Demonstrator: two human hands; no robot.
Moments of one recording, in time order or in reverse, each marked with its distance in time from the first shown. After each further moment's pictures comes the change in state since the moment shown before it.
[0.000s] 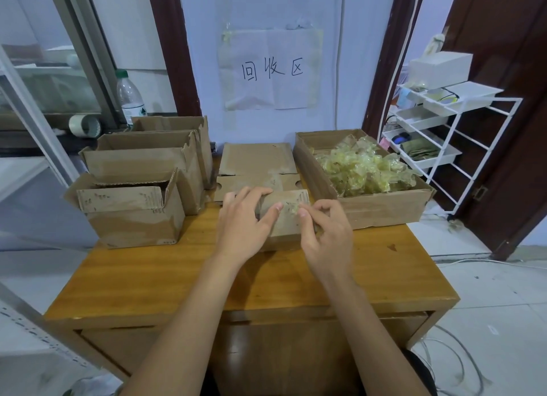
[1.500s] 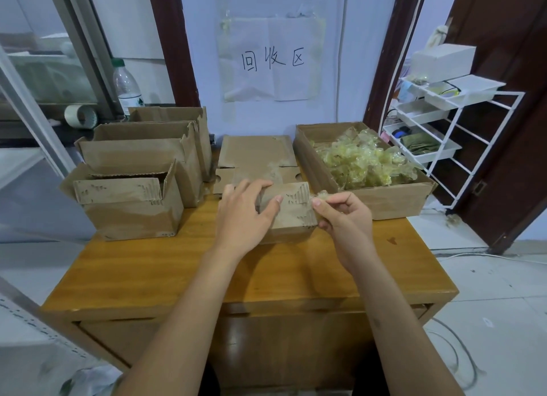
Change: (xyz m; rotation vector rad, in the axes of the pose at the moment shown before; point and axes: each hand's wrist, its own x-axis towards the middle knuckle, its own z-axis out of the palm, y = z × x) left_hand -0.001 0.001 -0.003 0.017 -0.003 -0.001; right_hand 0.026 0.008 -0.031 0.865 -0.138 0.714
